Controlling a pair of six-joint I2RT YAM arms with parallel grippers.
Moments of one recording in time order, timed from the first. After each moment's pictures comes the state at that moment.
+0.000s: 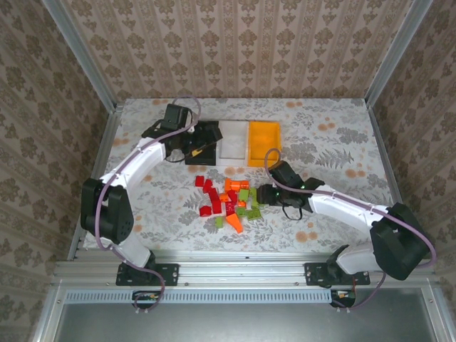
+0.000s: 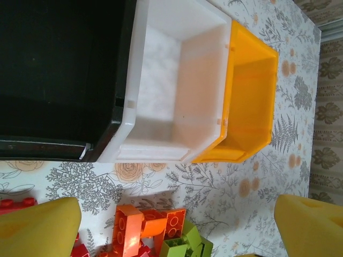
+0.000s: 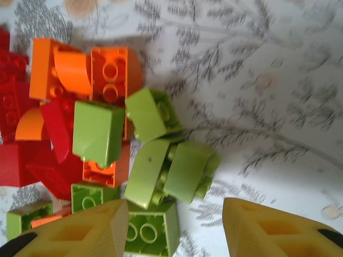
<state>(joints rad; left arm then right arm) -0.40 1.65 1.34 -0.55 0.39 -0.71 0.65 1.35 0.74 -0.41 -0.03 0.72</state>
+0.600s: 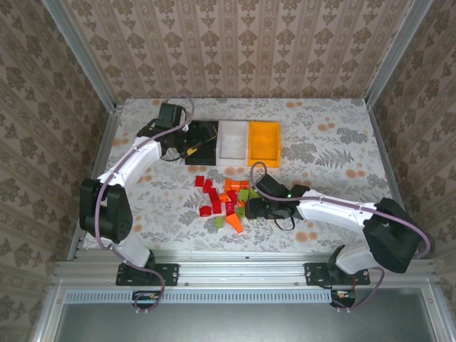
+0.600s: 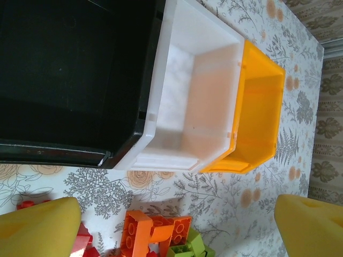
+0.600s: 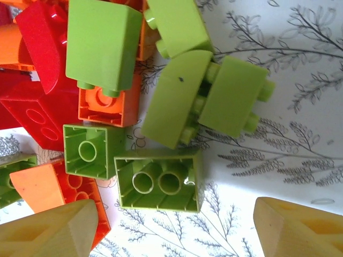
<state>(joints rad) -0.35 1.65 1.34 -0.55 0.40 -0.72 0.81 1.43 0.79 -0.50 0.02 0.75</state>
